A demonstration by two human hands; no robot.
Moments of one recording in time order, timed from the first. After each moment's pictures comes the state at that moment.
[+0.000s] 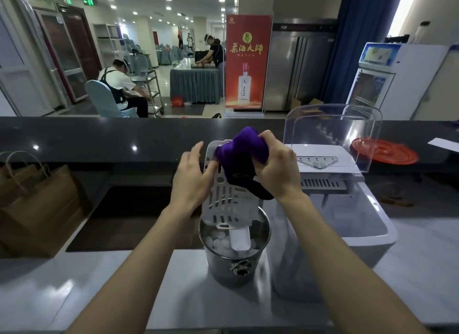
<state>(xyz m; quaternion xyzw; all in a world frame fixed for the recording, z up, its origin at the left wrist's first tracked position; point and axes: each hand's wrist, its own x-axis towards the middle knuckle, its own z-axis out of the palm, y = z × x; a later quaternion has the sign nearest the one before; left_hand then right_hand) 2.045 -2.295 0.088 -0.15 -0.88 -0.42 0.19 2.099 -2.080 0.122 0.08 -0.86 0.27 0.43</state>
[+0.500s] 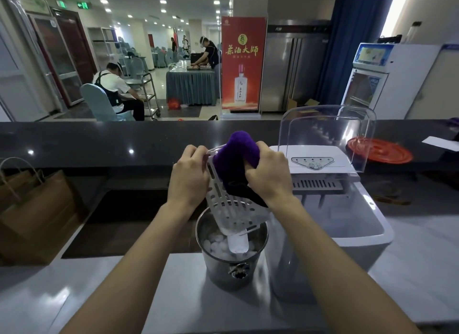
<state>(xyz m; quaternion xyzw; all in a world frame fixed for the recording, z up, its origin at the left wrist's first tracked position) 2.055 -2.288 0.109 -0.22 -0.86 -0.32 0.32 2.100 -2.094 0.120 -0.02 -0.89 0.27 0.36</state>
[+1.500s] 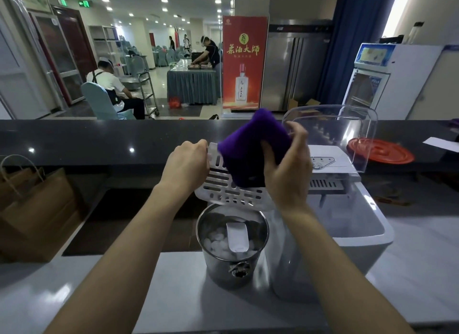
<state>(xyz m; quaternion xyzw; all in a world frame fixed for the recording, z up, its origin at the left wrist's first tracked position) 2.049 -2.291 0.149 -0.19 -0.94 -0.14 0.24 2.123 -2.086 0.123 0.00 -0.76 0.31 0.57</state>
